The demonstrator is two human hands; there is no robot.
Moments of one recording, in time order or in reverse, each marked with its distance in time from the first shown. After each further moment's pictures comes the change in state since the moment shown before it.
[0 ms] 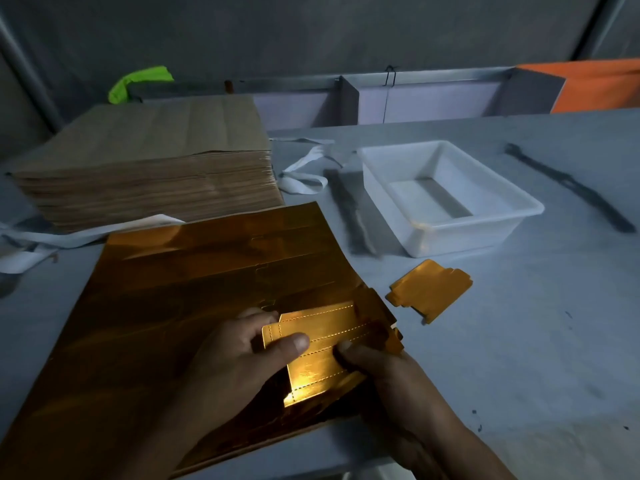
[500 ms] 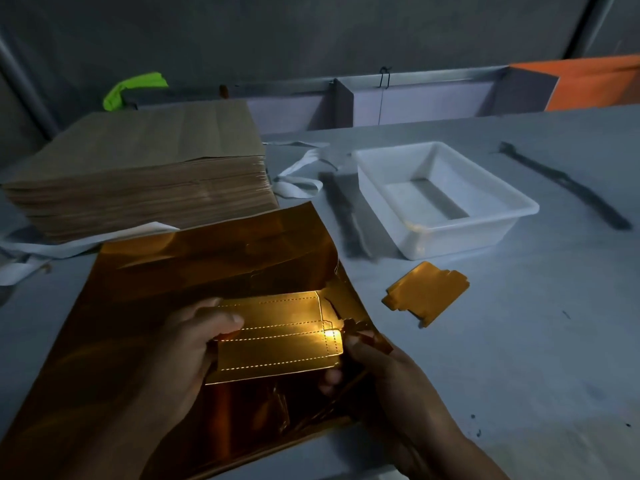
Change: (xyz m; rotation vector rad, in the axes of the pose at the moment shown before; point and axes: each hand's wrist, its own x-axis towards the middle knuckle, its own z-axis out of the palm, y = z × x) left_hand 0.020 -0.016 -0.025 -0.544 0.170 -0.275; right_hand -0.006 -0.008 0.002 -0.038 0.122 0.009
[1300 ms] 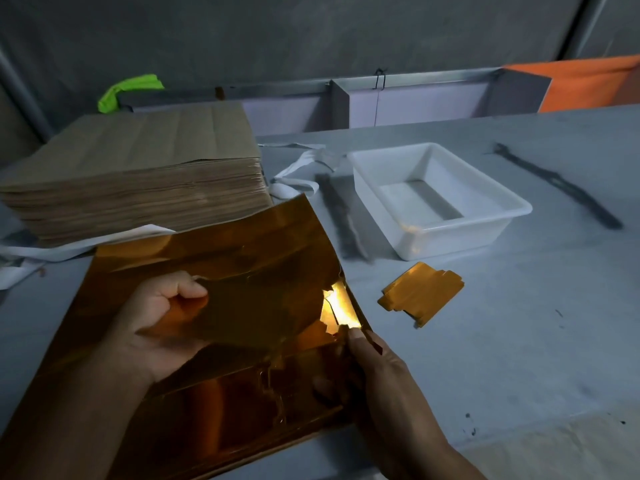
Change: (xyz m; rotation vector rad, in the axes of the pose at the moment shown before) left_hand 0.028 0.033 -0.021 -0.359 -0.029 -0.121; right_hand -0.003 0.003 0.017 -0.080 0.168 -0.020
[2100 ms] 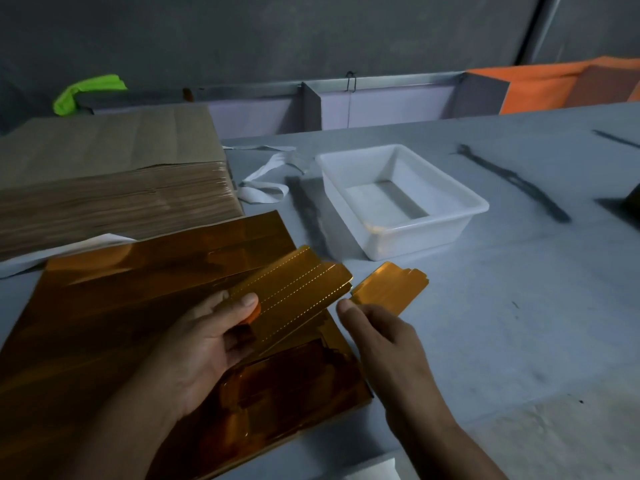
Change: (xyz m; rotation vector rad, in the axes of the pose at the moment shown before) left_hand 0.010 -0.054 0.040 0.241 -0.181 0.016; right_hand 0.004 -0.027 -0.030 -0.443 0.278 -0.404
